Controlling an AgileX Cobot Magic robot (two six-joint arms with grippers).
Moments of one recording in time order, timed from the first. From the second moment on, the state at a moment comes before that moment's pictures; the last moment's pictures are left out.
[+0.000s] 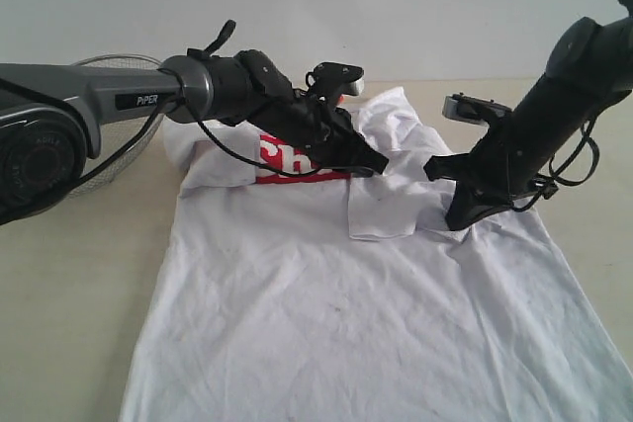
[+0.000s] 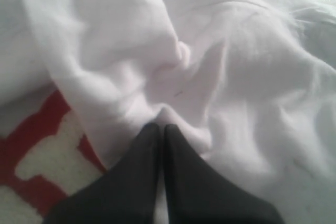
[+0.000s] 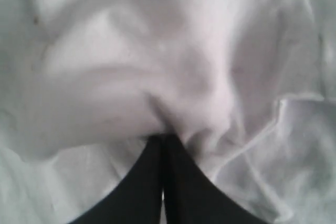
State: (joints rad) left arm -0.47 2.56 -2.01 -0.80 0.62 0.84; right arm -0.05 2.17 -1.42 0.48 0.94 -0.42
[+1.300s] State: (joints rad) left arm -0.38 2.46 -2.02 -0.68 0.73 0.80; right arm -0.04 2.10 -1.56 0.44 0.68 -0.50
